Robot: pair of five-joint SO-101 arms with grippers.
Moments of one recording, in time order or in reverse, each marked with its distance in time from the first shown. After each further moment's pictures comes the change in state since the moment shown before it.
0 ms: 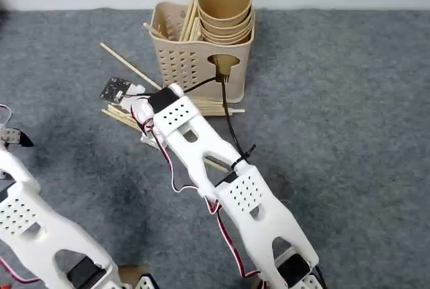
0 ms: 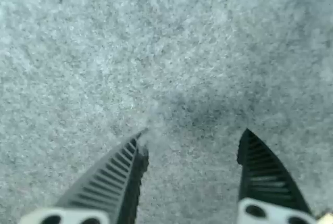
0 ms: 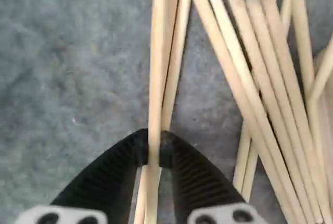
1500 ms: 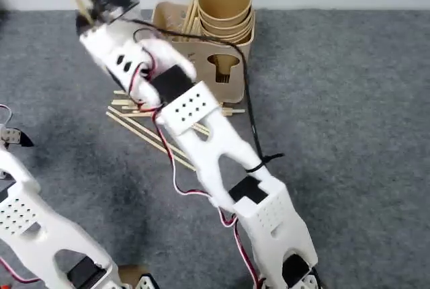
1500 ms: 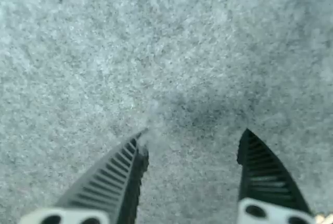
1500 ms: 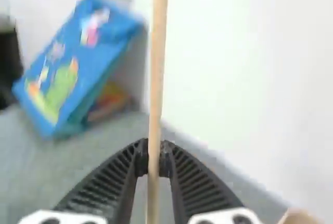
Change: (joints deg) left arm 0.0 0.0 0.0 0.0 0.0; right arm -0.8 -24.7 -0.6 -46.9 -22.5
